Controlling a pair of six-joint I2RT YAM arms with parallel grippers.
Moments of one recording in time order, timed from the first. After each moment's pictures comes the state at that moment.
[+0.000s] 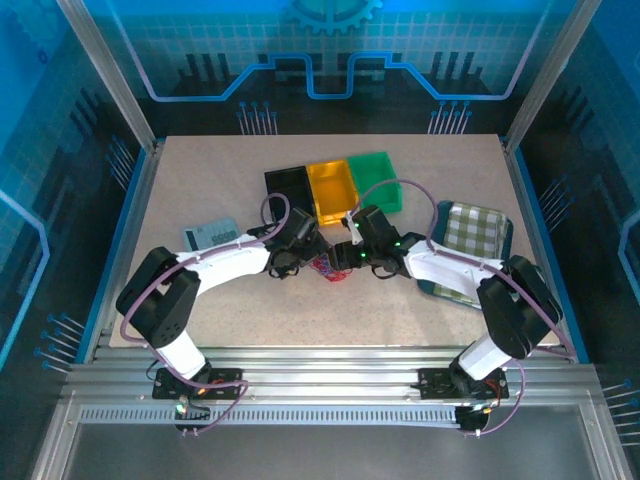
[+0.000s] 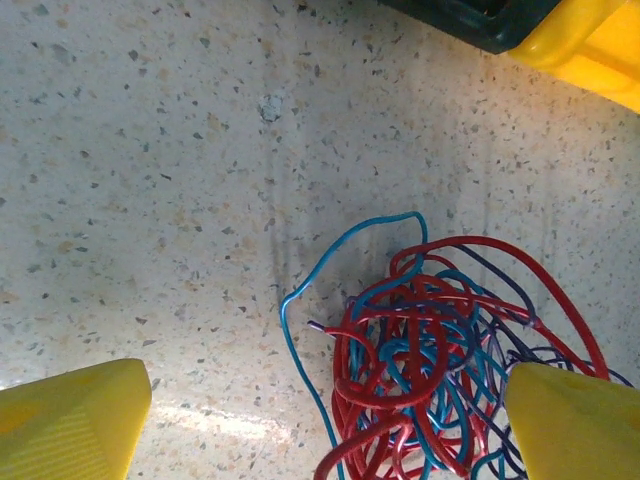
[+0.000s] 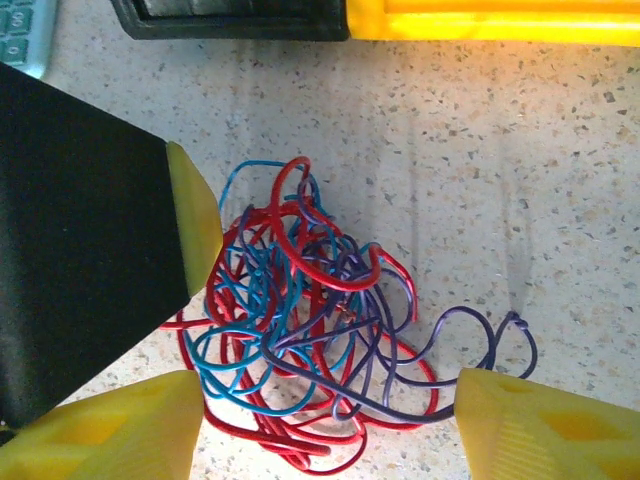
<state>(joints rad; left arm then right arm) -0.63 1.67 1.01 -0.40 -0.07 -1.17 0.65 1.58 0.93 -0.25 -0.11 0.36</state>
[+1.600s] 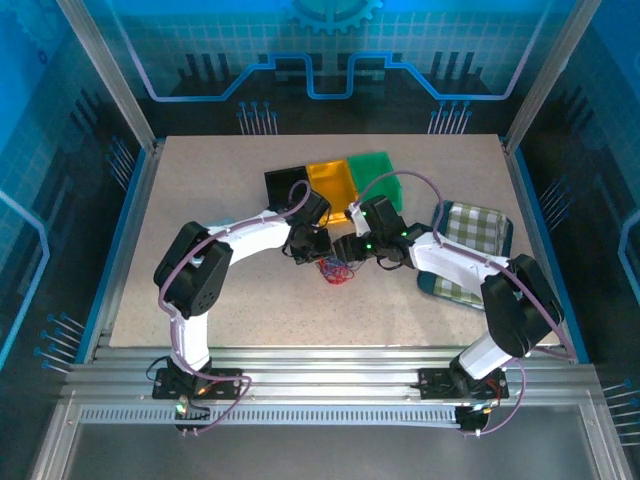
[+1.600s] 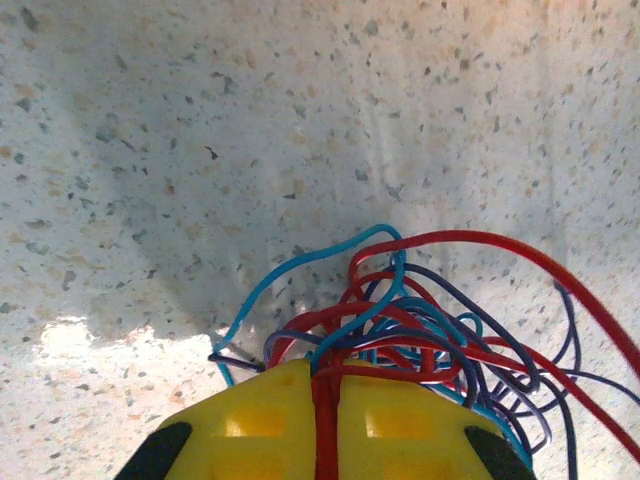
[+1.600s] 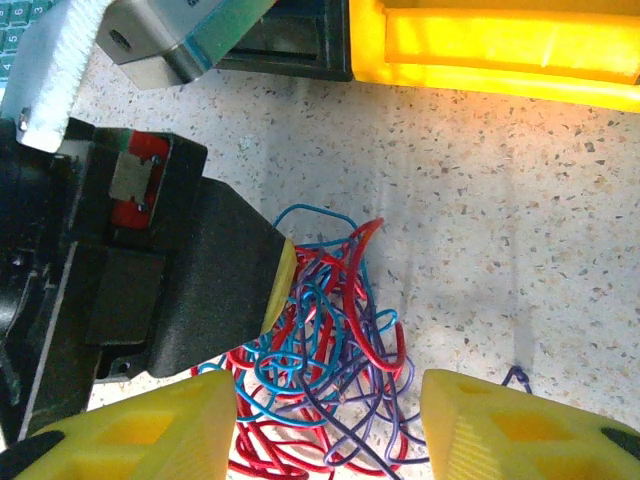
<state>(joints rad) -0.58 1.93 1.31 -0.58 0.18 -0.87 0.59 1.57 0.98 -0.30 -0.19 0.27</state>
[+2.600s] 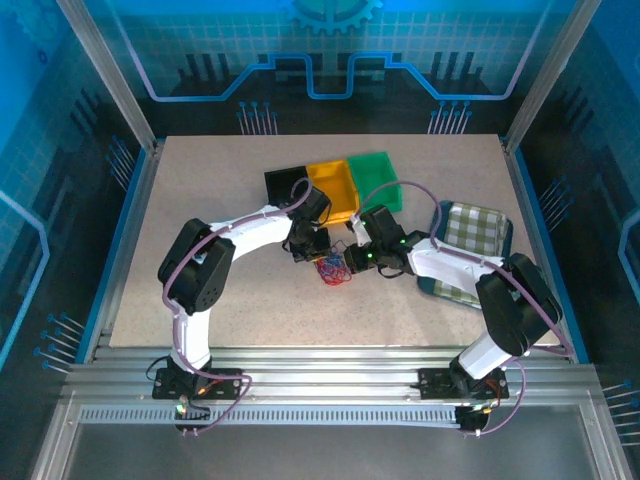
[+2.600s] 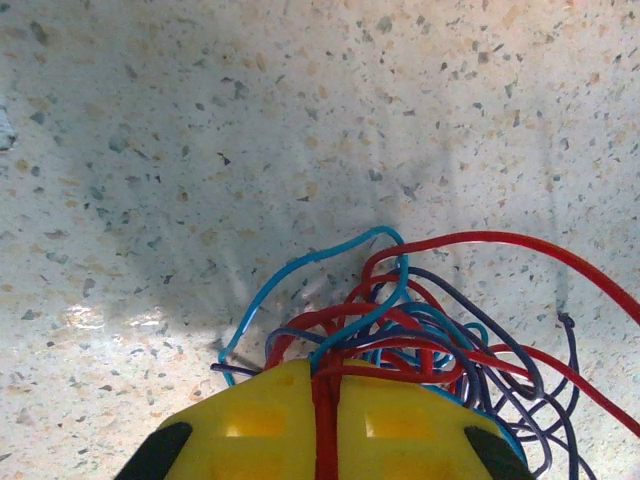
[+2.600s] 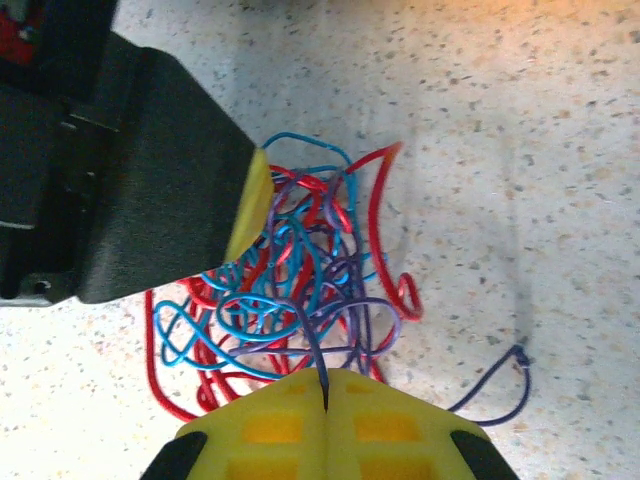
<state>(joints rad) -0.57 1.96 1.36 -0.66 0.20 -0.84 0.59 1.57 0.90 -0.27 -0.19 0.30</state>
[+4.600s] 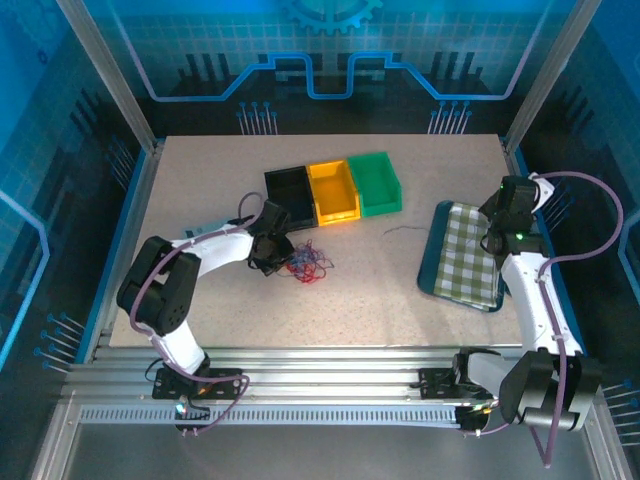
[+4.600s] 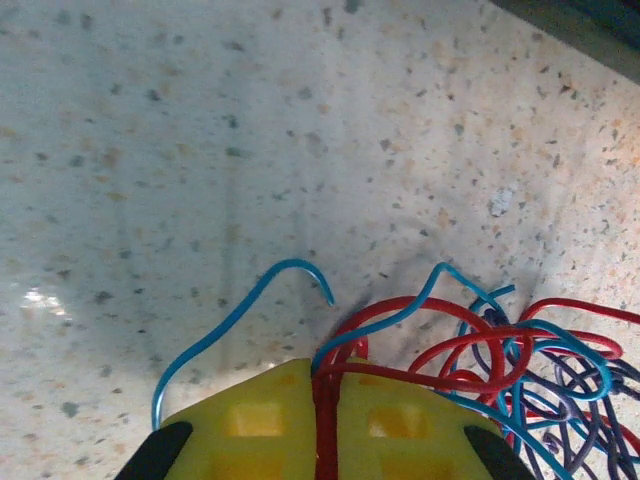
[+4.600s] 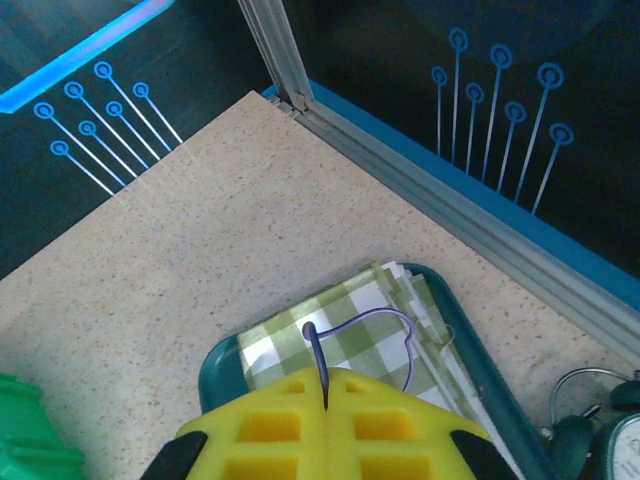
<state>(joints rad) -0.41 1.71 0.97 -0.47 0.11 -1.09 -0.15 1.13 0.93 -0.38 0.36 0.51</state>
